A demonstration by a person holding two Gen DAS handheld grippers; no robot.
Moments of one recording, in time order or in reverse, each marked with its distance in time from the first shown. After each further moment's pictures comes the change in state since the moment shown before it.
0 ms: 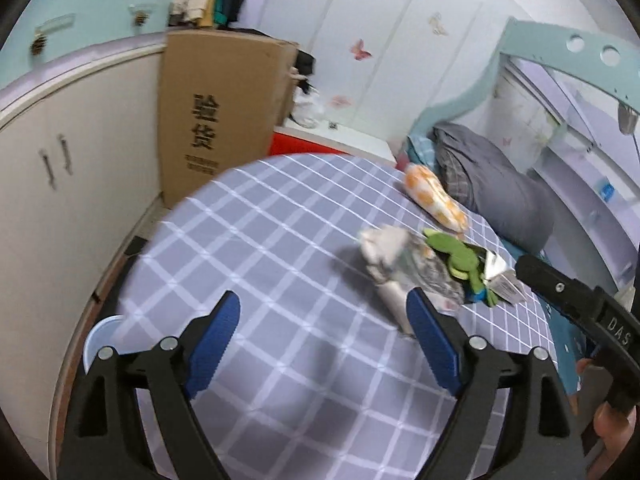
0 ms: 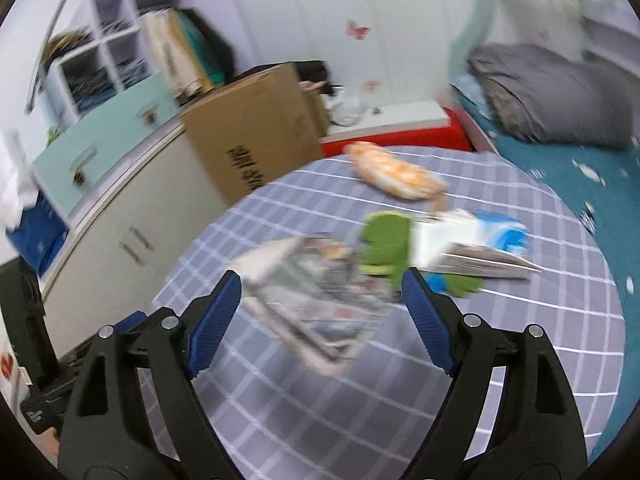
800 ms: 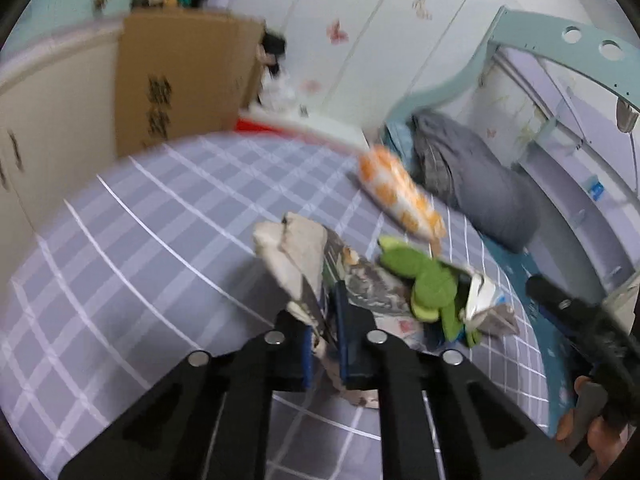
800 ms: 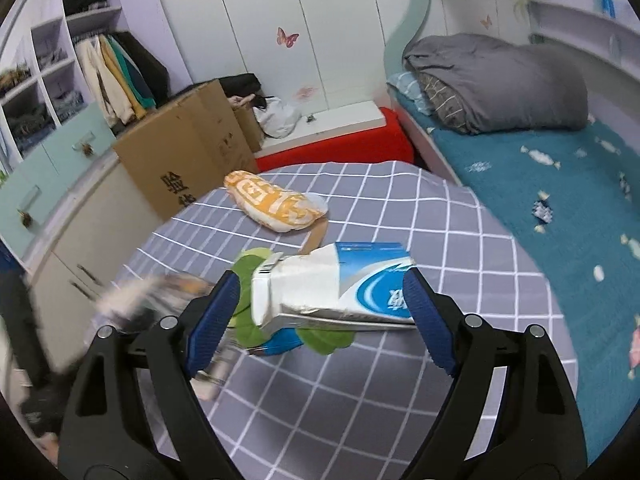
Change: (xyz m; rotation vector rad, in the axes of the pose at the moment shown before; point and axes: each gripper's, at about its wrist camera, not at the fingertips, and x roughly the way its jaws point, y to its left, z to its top) left arm 0.072 -0.054 0.019 -0.005 -0.017 -0.045; right arm 0.018 -0.085 0.029 0.067 -0.022 -0.172
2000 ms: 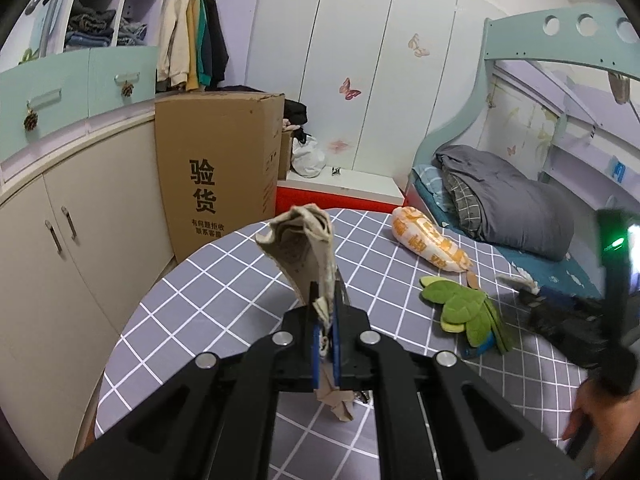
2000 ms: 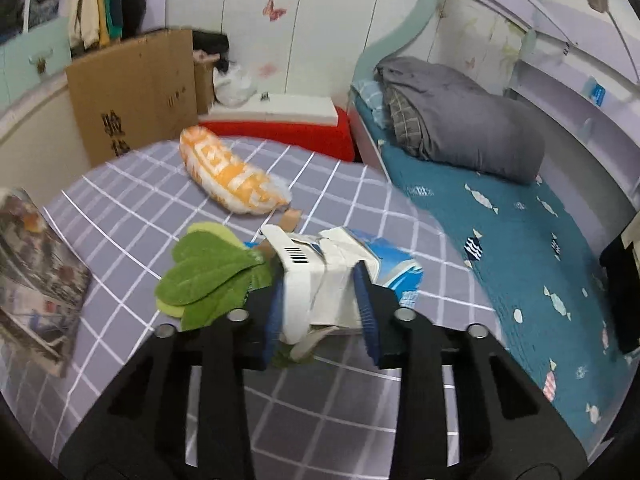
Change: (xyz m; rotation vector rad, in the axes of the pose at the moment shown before) left arm -0.065 -0.001 0.000 0.138 -0.176 0.163; right arm 0.024 0.033 0.000 -0.217 0.025 -0.306
